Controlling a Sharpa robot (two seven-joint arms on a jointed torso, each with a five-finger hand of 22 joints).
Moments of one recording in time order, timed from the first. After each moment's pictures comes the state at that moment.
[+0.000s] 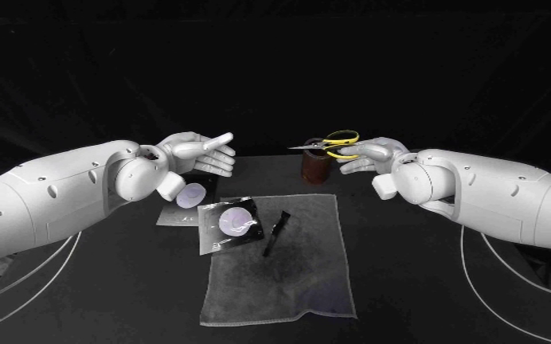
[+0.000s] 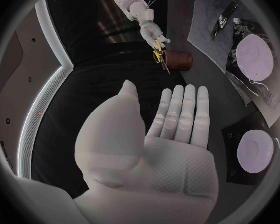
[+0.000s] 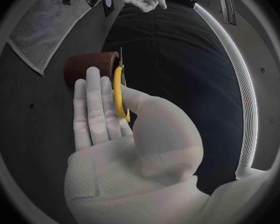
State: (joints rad) left arm 1.35 -0.71 -0.16 1.12 -0.14 0.12 0.02; left_hand 1.26 -0.11 -0.08 0.30 0.05 0.83 0.21 0.32 0.37 1.05 0.18 0.13 0.07 0.96 0.14 0.15 0.41 0.17 0.87 0.28 0.15 0.07; right arm 1.27 -0.79 -0.14 1.21 -0.04 -0.30 0.03; right_hand 1.21 -0.02 0.55 -0.14 0.04 0.81 0.21 0.34 0.16 1.24 0.13 0.06 0.06 1.29 0.07 0.20 0.31 0.15 0.76 0.18 0.67 0.33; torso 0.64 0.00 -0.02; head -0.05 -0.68
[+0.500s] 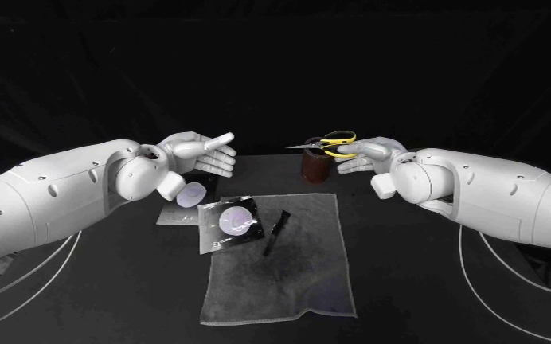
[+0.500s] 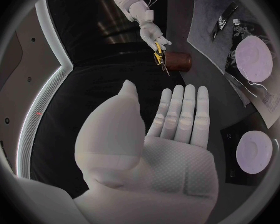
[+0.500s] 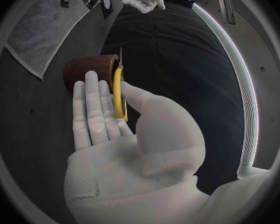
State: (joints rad) left arm 1.35 -0.71 -0.16 1.12 -0.14 0.12 0.02; left_hand 1.26 -0.11 -0.08 0.30 0.05 0.83 0.21 0.32 0.37 1.05 0.18 0.13 0.07 0.96 0.14 0.15 0.41 0.17 0.87 0.28 0.15 0.07; right arm 1.27 -0.78 -0.14 1.21 -0.03 -0.29 0.04; right_hand 1.16 -0.06 0.54 -0.11 0.04 0.68 0.19 0.35 0.16 1.14 0.17 0.07 0.06 1.20 0.11 0.18 0.32 0.17 0.75 0.22 0.56 0.27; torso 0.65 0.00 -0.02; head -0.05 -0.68
